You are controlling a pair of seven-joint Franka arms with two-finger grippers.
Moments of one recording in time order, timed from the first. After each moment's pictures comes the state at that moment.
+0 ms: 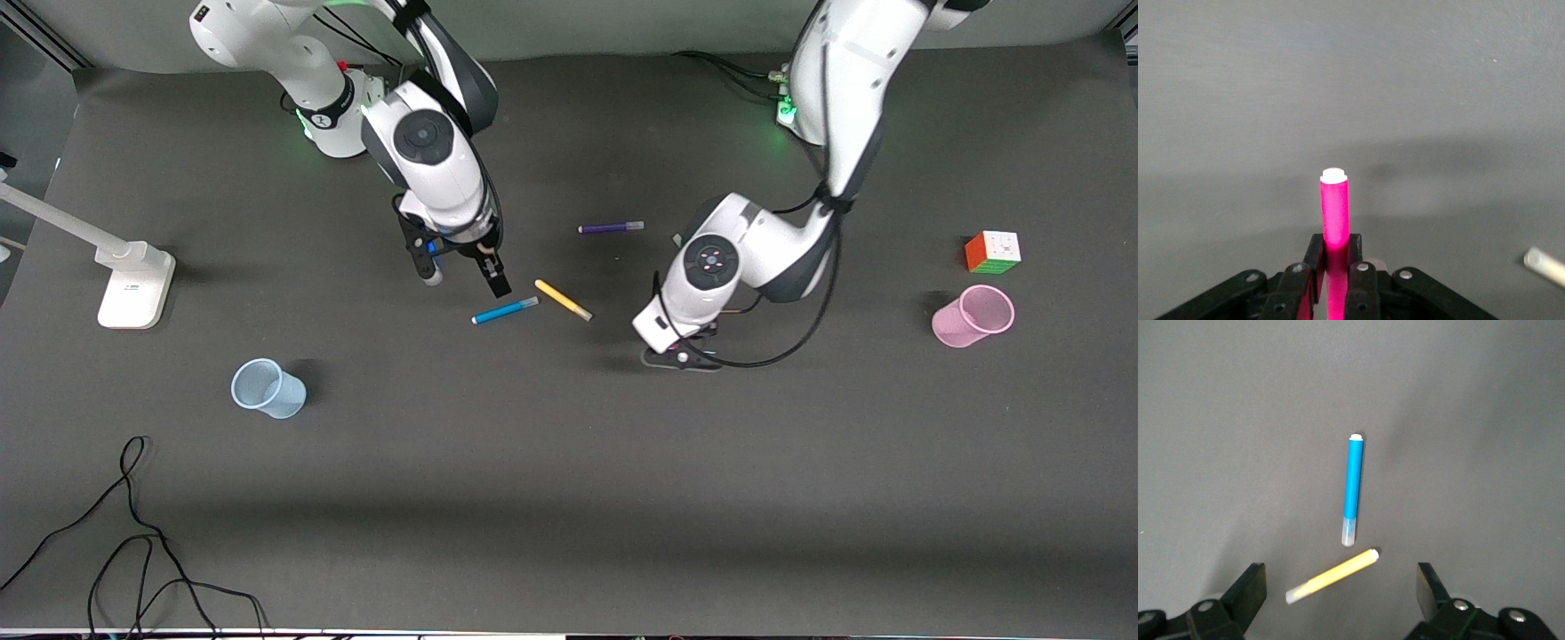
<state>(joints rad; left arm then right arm) -0.44 0.48 -0.15 -1.89 0.03 2.31 -0.50 0.88 0.22 -0.18 -2.12 0.08 2.38 1.83</state>
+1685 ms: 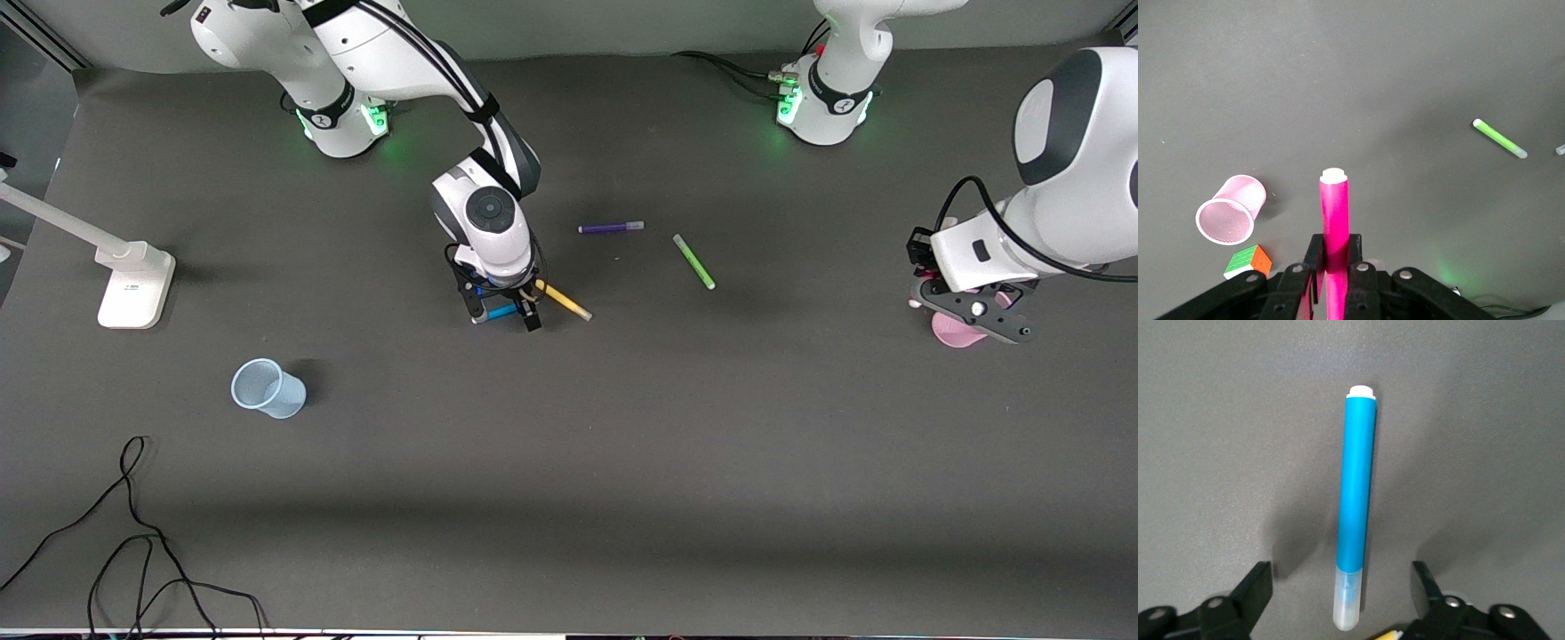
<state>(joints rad) 0.02 0.09 -0.14 -1.74 0.05 1.58 0.37 0.92 0.57 -0.17 -2.04 0.13 2.61 1.86</state>
